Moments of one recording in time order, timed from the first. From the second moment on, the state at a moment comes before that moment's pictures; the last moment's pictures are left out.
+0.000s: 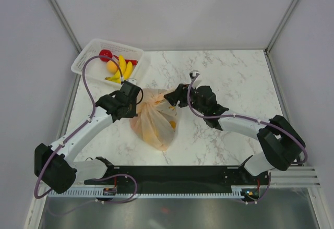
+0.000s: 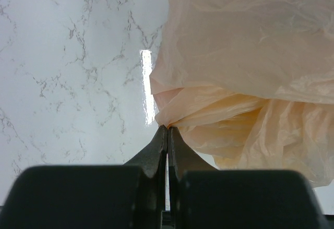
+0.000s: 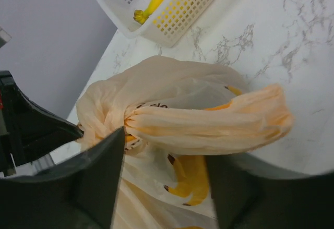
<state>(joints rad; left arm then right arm) -0.56 1.21 1.03 -0.85 -0.35 -0.42 0.67 1.47 0.76 0.55 -0.11 0.64</state>
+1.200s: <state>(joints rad) -0.65 1.32 1.14 -0.76 -0.37 -0.41 0.71 1.47 0.81 0.47 0.33 0.43</state>
